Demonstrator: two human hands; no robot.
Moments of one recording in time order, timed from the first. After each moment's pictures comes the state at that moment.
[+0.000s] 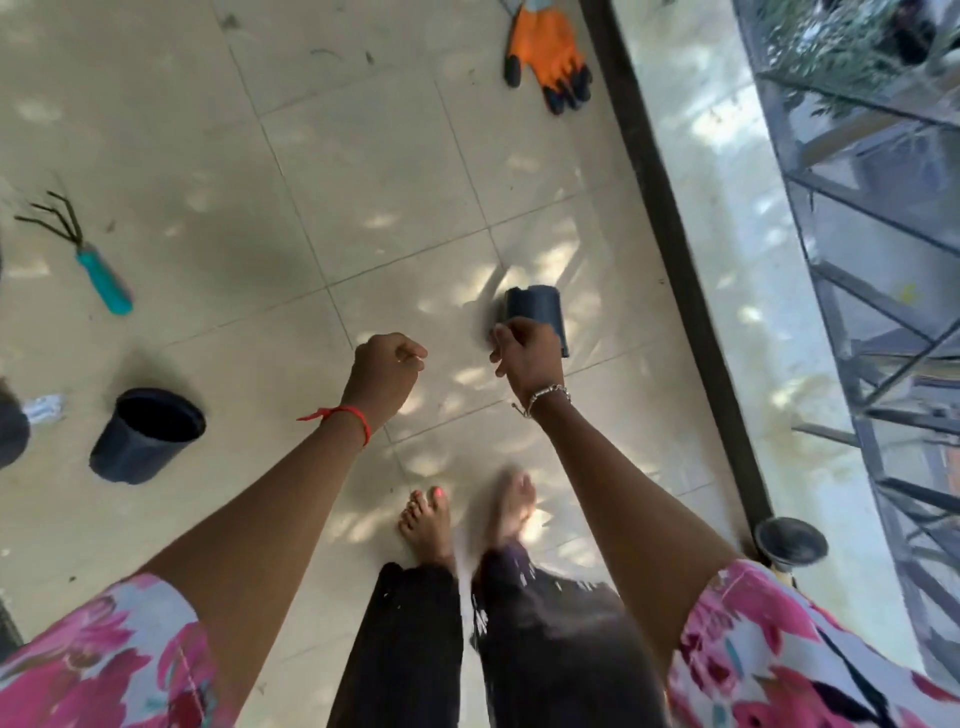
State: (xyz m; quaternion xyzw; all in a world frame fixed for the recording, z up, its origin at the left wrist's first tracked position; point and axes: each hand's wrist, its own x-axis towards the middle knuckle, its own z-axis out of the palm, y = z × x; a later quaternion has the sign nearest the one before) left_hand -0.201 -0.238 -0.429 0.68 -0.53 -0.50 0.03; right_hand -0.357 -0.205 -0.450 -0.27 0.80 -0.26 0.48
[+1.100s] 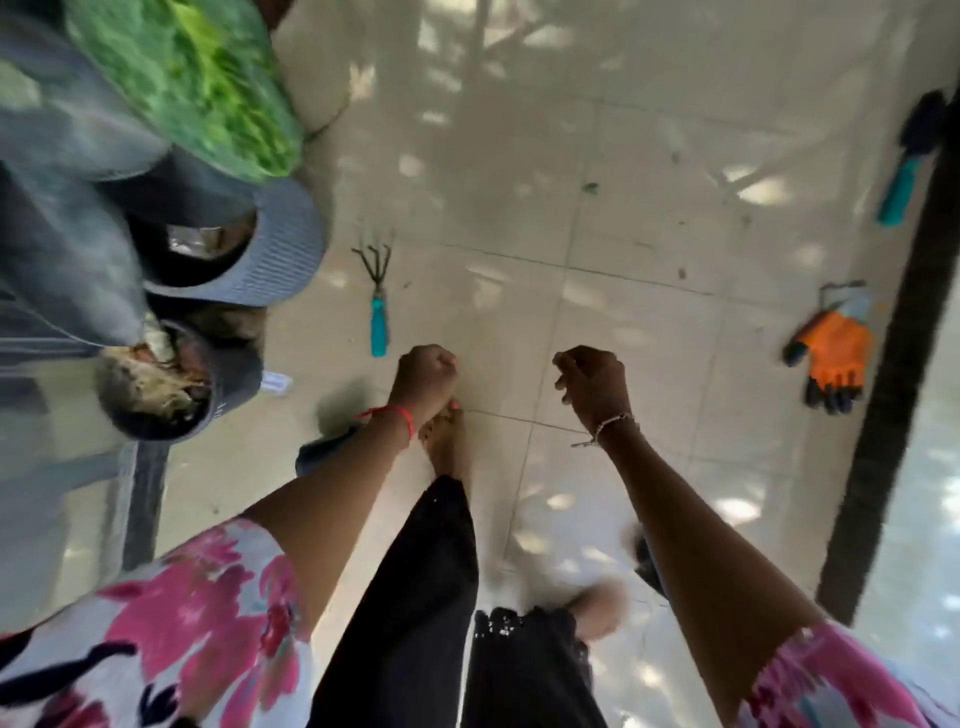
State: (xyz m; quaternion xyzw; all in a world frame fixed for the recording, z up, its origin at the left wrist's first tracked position) left_hand 0.053 -0.462 -0.407 0.82 -0.30 -0.47 0.11; right_hand -0.132 -0.504 -0.428 -0.47 0.70 -0.07 0.53
